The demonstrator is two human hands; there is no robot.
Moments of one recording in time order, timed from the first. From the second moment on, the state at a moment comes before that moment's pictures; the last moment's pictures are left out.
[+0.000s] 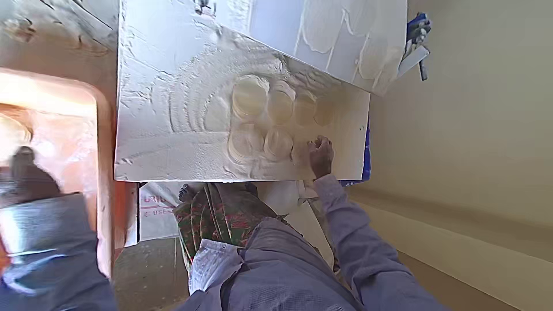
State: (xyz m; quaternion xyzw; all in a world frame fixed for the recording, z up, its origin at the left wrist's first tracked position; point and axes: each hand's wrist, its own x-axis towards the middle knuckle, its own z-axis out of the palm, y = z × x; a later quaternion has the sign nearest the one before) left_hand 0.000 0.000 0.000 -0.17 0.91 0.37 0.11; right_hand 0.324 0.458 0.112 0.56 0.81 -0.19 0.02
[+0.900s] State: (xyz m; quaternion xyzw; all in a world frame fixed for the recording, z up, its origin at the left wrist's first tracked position) left_hand 0.287 0.120 0.104 -0.26 0.84 0.48 0.04; right_hand 0.338 0.513 0.114 0.48 0.80 -0.36 0.01
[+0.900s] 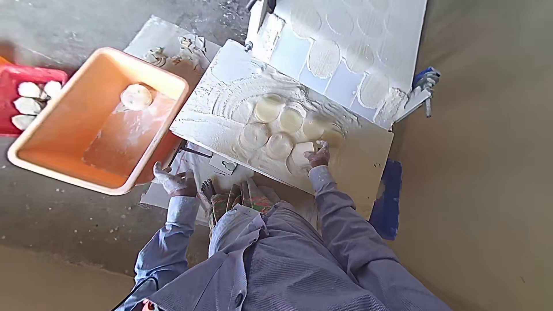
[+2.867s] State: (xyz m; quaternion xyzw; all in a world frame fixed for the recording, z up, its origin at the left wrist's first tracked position) left_hand -0.046 -0.028 0.039 -0.25 0.88 0.37 0.15; right_hand 0.083 0.181 0.097 0.05 0.88 -0.46 -0.13
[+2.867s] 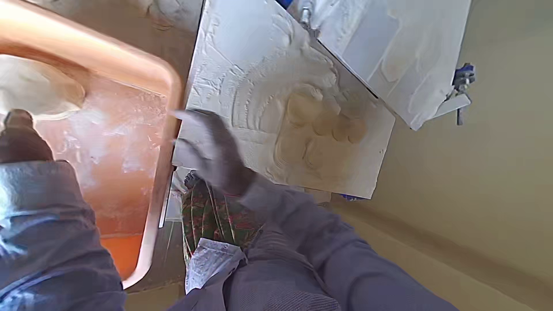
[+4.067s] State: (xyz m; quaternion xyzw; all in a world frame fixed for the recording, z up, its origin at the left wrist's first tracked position) left_hand 0.321 0.135 0.114 -0.23 0.85 0.48 0.04; right_hand 0.282 0.474 0.143 0.29 0.89 -0.33 0.07
